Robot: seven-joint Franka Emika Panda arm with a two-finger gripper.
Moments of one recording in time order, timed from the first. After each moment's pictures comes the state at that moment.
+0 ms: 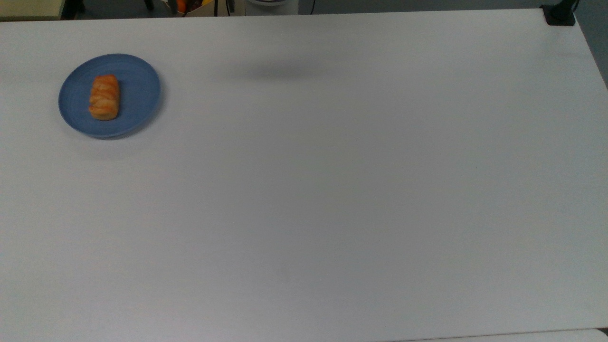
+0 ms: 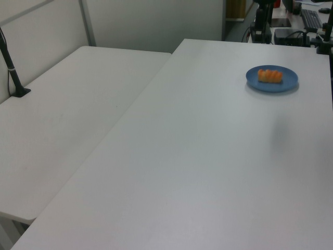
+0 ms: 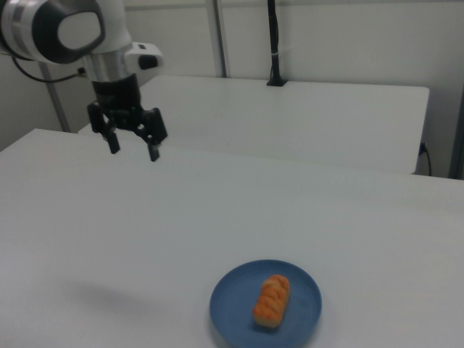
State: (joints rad) arm 0.03 -0.03 -0.10 -1.67 0.02 1.66 -0.17
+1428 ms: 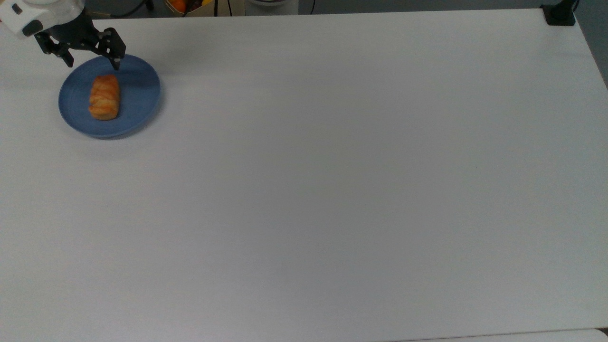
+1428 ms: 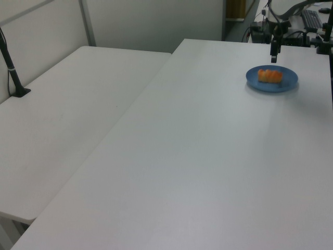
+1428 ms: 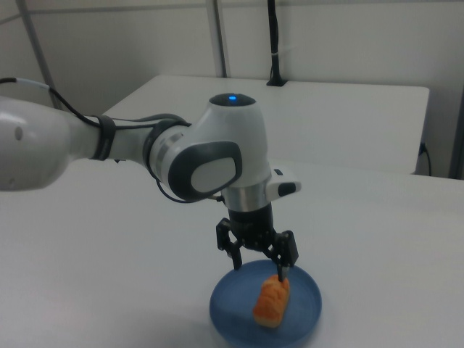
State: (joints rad) arm -0.13 0.23 -0.37 -1.85 -0.01 2.06 -0.53
